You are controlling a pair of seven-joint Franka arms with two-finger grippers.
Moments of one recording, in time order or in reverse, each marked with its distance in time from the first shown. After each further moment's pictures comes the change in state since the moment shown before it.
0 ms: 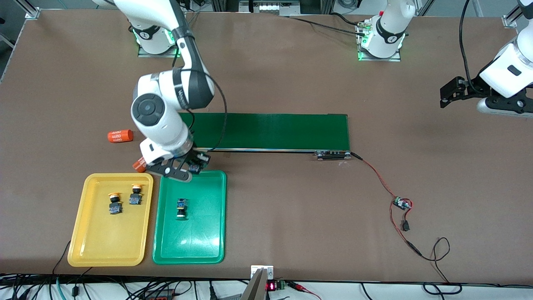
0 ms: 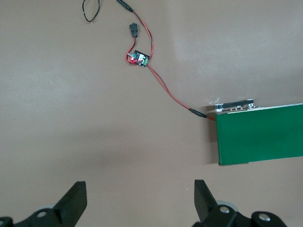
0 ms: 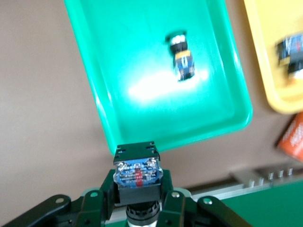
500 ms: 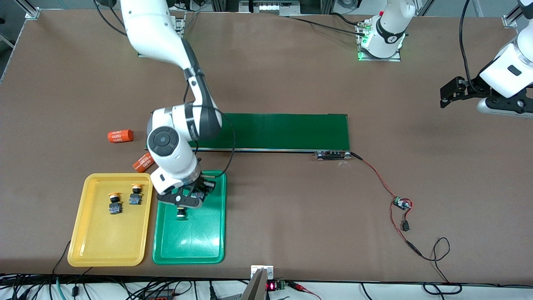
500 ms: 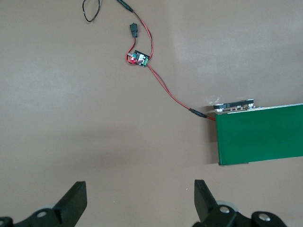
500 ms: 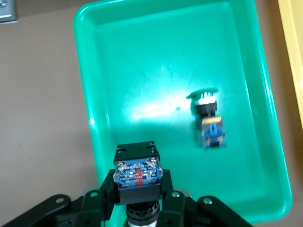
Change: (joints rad) left arm 0.000 0.000 0.000 0.000 0.000 0.000 0.000; right arm -0.199 0.240 0.148 0.244 0.000 0.125 -0.089
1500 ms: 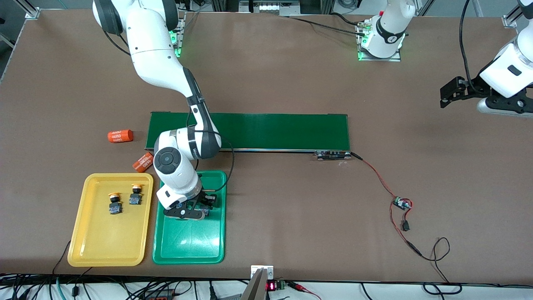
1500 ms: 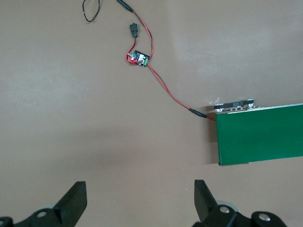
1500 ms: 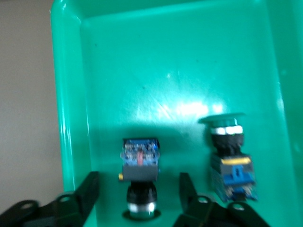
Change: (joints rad) left arm 0.000 0.000 0.000 0.000 0.000 0.000 0.000; right arm -0.078 0.118 0.079 0.083 0.000 0.076 -0.051
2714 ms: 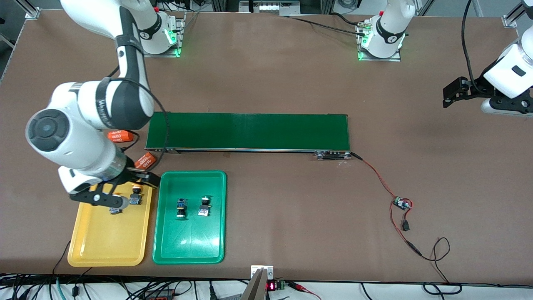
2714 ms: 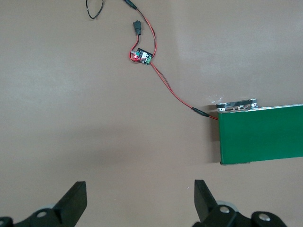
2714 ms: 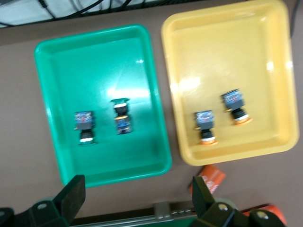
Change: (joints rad) left arm 0.007 0.000 0.007 0.000 0.000 -0.007 0.000; right arm -0.024 -0.318 -0.231 0.020 -0.031 -0.499 -0.108
